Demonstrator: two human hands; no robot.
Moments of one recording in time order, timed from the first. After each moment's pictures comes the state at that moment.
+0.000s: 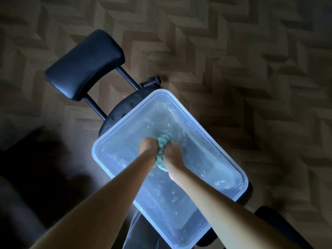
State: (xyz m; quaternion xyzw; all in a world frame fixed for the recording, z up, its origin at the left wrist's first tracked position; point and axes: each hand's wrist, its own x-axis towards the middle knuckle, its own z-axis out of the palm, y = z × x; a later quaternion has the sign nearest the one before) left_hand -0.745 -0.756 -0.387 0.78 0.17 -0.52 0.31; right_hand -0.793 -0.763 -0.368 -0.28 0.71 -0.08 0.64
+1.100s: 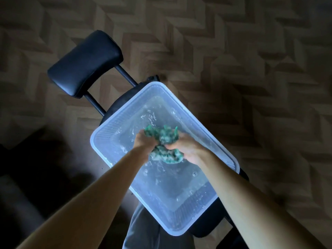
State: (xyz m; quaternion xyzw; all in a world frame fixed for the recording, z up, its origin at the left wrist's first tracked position) left_hand -0.744 -0.739 -0.381 0.83 -0.04 -0.51 0.24; right_hand -0.854 -0.792 -0.367 -0.38 0.56 0.09 0.73
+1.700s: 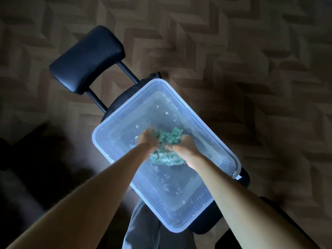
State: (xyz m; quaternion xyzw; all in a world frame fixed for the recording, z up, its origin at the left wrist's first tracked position) left_hand -0.743 -0.737 -0.392 0.85 -0.17 -0.50 0.10; right_hand -0.857 -0.774 -0.379 -0.43 0.61 0.03 0.67
